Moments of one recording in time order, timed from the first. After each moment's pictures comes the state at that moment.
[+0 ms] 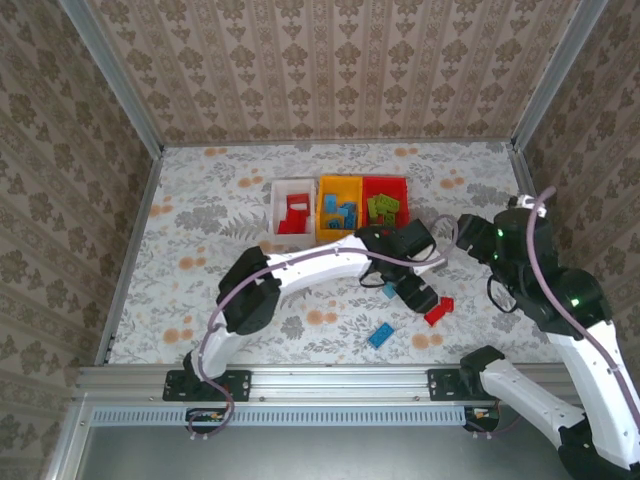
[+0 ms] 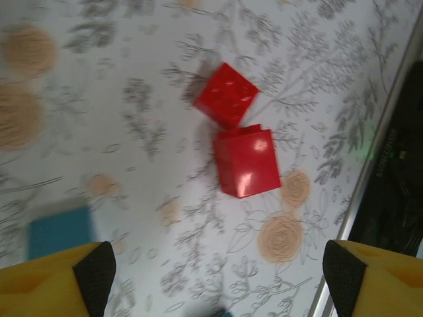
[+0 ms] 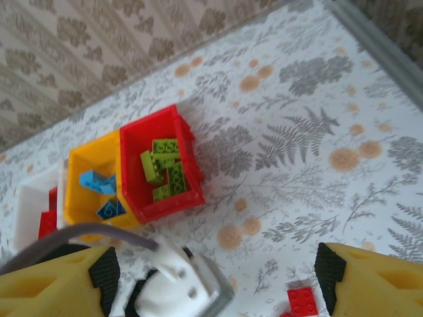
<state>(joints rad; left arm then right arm) -1.19 2.15 1.85 -0.77 0.31 -0.13 0.37 0.79 1.28 -1.13 0.40 0.69</state>
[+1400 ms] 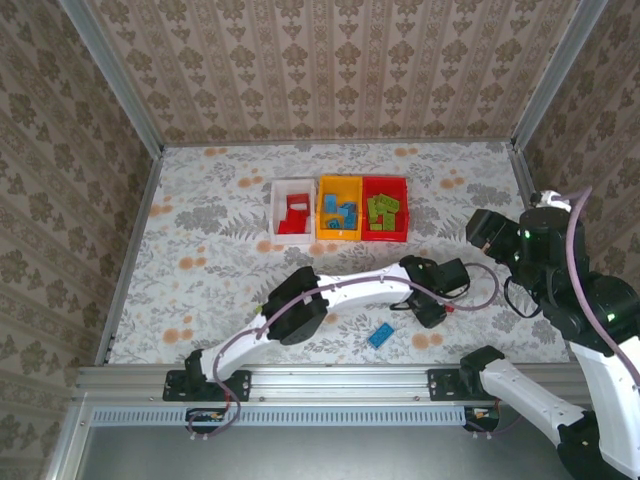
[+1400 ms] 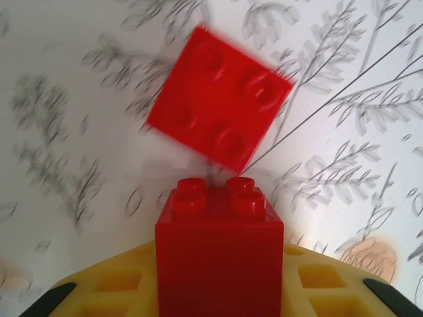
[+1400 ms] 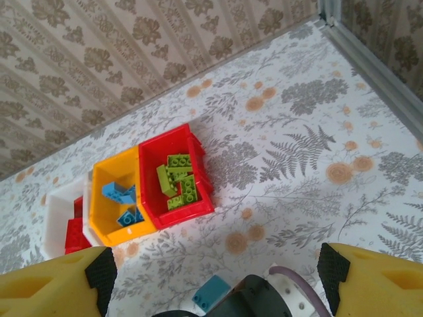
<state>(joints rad) -1.31 2.44 2.13 -0.91 0.06 -0.17 0.37 0.81 1.46 -1.24 0.37 0.67</state>
